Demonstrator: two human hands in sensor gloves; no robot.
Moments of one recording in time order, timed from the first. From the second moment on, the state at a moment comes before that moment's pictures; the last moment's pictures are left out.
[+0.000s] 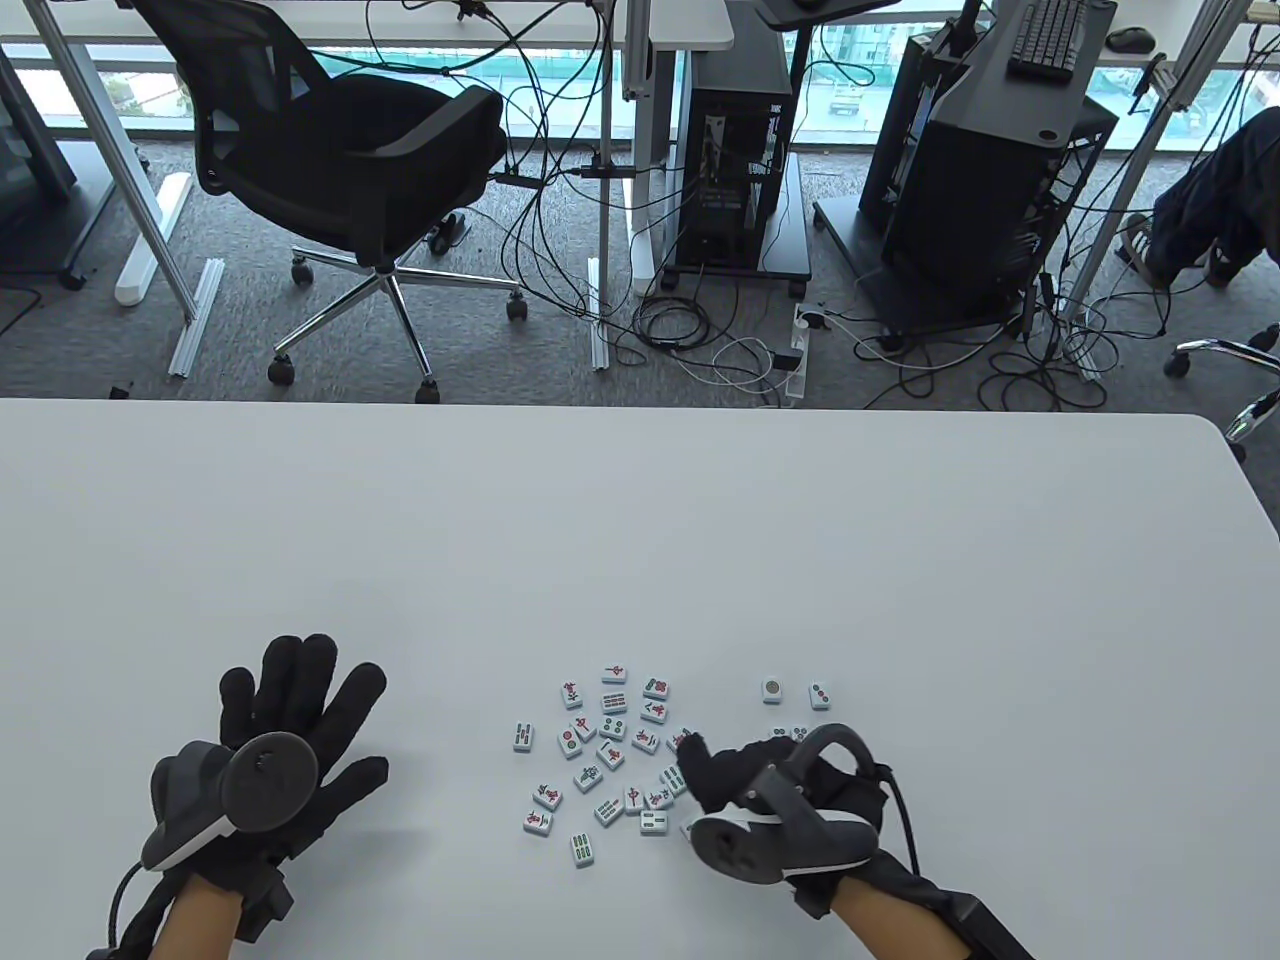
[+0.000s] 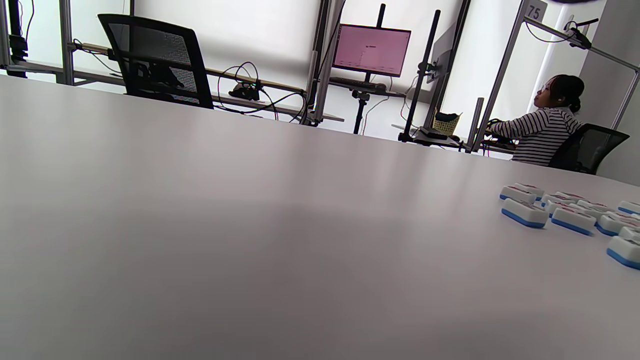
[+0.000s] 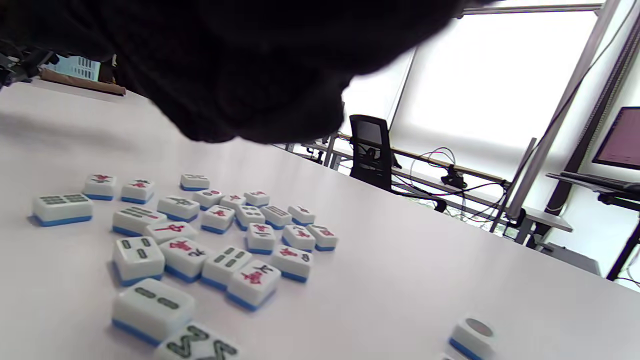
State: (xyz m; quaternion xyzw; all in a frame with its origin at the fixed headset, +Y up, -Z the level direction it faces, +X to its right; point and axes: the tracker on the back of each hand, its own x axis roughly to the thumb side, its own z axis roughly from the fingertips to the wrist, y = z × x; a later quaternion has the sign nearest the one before) left_hand -0.308 -0.738 -0.242 0.00 -0.10 0.09 0.99; right_hand 0.111 -0.698 -0.250 -0.38 0.07 -0.92 0.09
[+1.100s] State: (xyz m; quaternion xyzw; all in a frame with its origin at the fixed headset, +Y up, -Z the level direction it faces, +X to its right) left_hand -0.311 -0.734 -0.240 0.02 -0.10 0.10 0.99; right_hand 0.141 -0.737 -0.254 -0.28 -0.06 -0.95 0.12
